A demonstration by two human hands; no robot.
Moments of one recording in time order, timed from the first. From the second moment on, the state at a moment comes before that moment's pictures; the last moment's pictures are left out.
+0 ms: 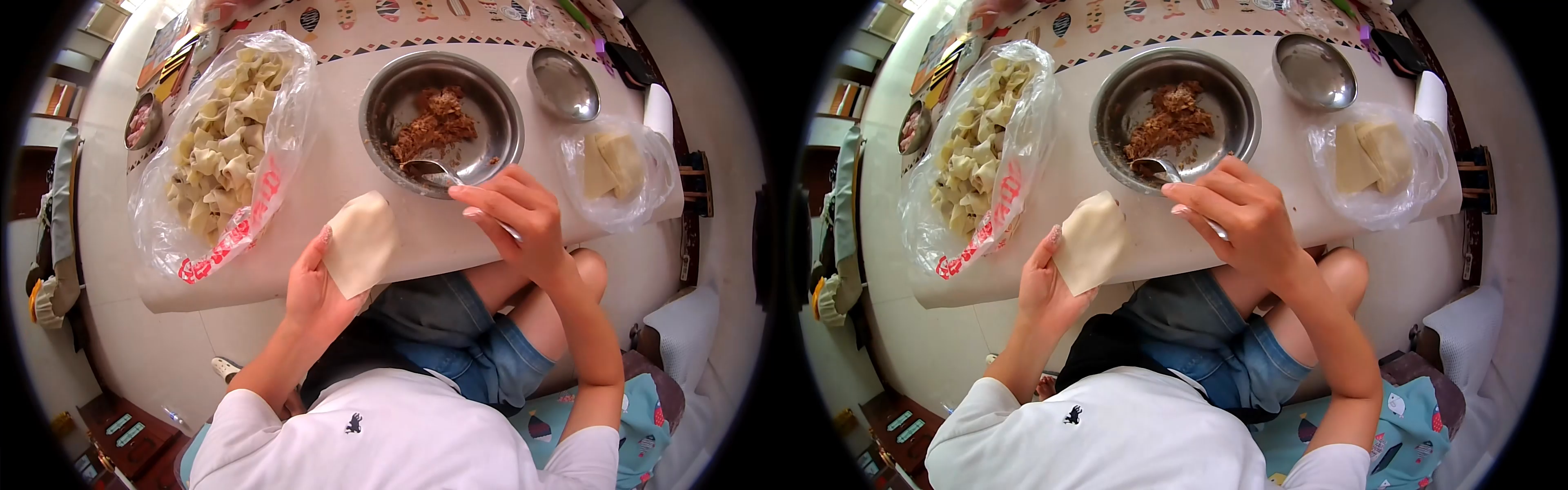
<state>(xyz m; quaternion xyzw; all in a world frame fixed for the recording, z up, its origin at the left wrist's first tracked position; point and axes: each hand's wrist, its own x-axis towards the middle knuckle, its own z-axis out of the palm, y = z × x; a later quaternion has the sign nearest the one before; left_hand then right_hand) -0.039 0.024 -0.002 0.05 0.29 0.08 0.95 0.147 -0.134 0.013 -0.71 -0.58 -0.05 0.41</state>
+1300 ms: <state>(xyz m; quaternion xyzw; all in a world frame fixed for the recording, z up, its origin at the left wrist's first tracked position) -0.038 0.017 -0.010 -0.01 0.25 0.07 0.96 0.149 -0.155 0.024 -0.75 -0.54 -0.06 0.38</state>
